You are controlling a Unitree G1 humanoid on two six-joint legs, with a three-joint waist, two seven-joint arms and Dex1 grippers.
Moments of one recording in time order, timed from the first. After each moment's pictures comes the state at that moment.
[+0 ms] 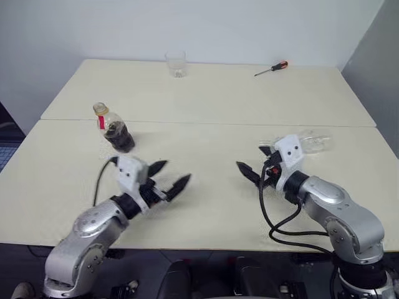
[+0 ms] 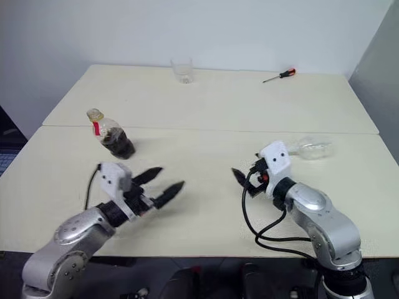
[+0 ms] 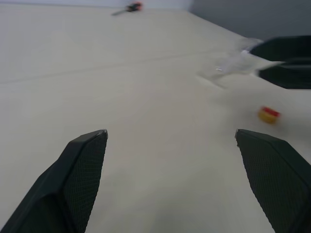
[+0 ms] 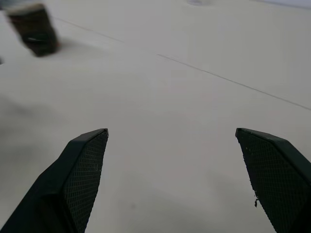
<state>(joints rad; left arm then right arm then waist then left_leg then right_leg) 0.06 0.53 0.07 -0.60 -0.63 0.58 -0.53 -0.25 -0.35 -0.03 -0.64 0.41 0.98 0.22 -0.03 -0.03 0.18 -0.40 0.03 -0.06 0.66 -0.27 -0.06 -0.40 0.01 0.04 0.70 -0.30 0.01</state>
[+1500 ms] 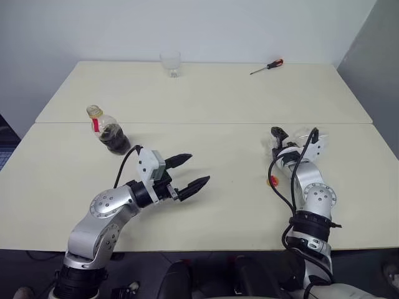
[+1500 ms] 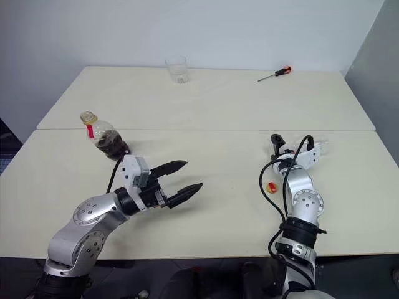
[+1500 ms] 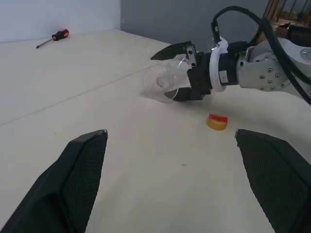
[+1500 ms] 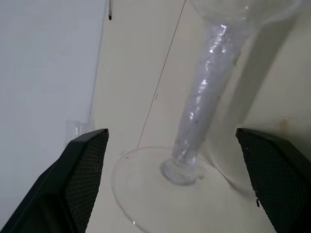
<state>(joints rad) -0.11 0.52 0.01 -0.41 -0.55 0.41 -0.74 -0.60 0.09 -0.59 0.13 1.07 0.57 -0.39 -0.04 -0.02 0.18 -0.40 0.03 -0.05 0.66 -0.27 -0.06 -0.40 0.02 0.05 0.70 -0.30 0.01</state>
